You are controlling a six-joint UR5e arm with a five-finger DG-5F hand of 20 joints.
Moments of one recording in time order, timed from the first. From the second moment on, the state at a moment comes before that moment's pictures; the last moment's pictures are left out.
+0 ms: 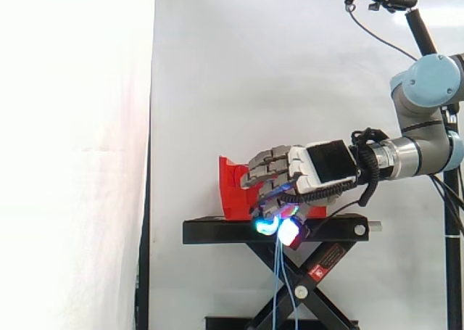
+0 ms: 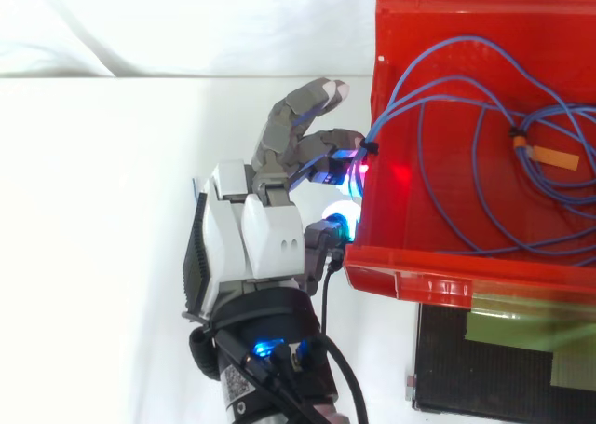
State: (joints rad) arm -0.24 -2.26 -1.07 -3.13 -2.10 -2.73
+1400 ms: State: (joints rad) arm -0.25 -2.26 -1.07 -3.15 -2.11 -2.73
